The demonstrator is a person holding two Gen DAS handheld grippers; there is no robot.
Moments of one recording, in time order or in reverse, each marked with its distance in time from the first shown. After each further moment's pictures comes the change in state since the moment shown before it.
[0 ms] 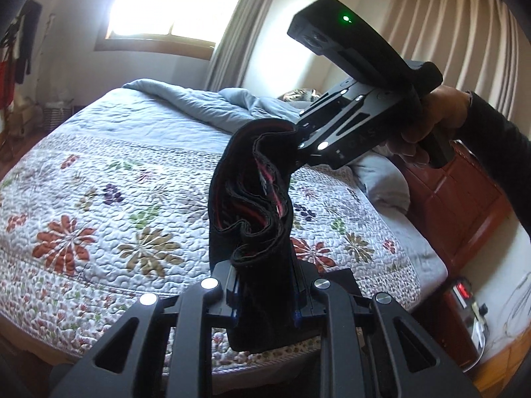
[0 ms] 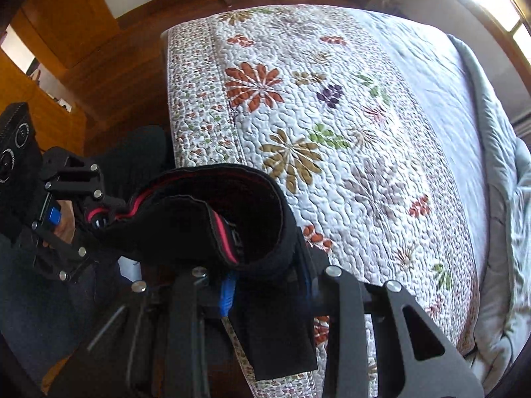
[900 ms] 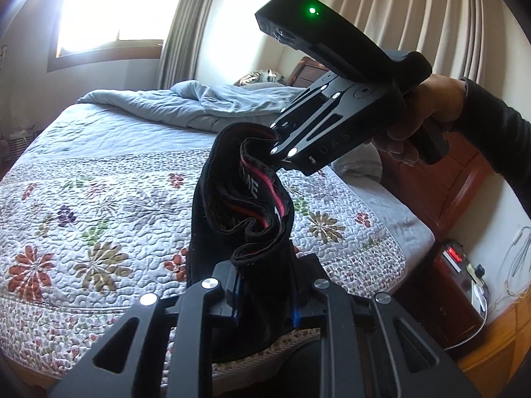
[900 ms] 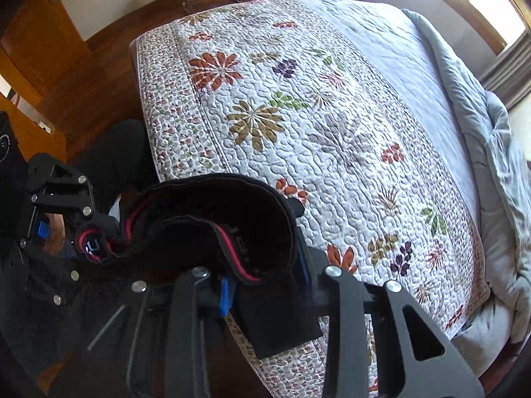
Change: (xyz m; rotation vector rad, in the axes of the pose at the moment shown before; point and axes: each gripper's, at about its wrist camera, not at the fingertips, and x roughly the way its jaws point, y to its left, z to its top) left arm 0.049 -0.081 -0.005 0.158 0.071 -0.100; right arm -0.016 -0.024 -0.109 0.155 -0.035 -0.067
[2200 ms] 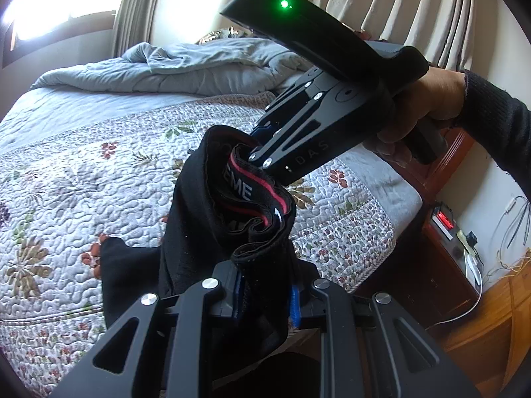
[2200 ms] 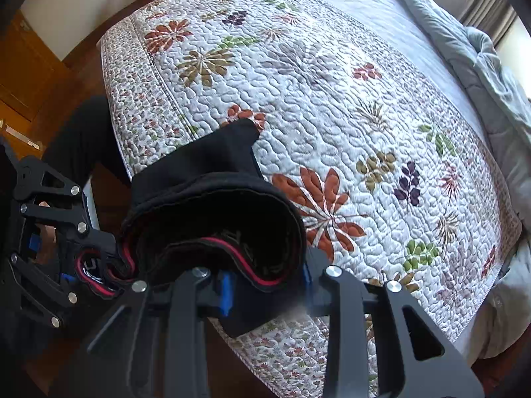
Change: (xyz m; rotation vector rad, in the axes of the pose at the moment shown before) left arm 0.134 -0.071 -0.019 0.069 0.181 -0.122; right arm 0.074 -0.080 -0.131 0.152 0.038 0.027
